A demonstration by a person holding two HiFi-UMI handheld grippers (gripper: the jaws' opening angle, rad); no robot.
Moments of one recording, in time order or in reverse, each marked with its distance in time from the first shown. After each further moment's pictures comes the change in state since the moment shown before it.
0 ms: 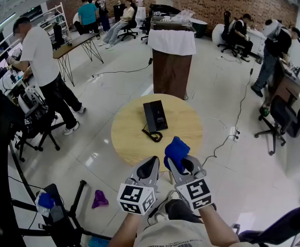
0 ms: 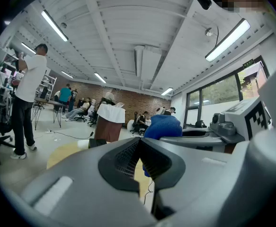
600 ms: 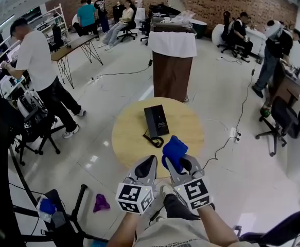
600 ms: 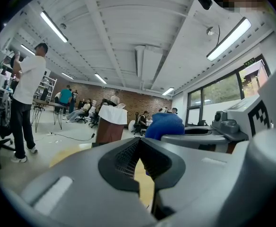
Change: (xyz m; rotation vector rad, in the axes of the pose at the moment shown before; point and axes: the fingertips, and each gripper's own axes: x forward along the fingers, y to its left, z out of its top) left arm 0.022 0.029 0.015 0.013 -0.005 0.007; right arm 0.032 -0.009 0.018 -0.014 -0.021 -0.003
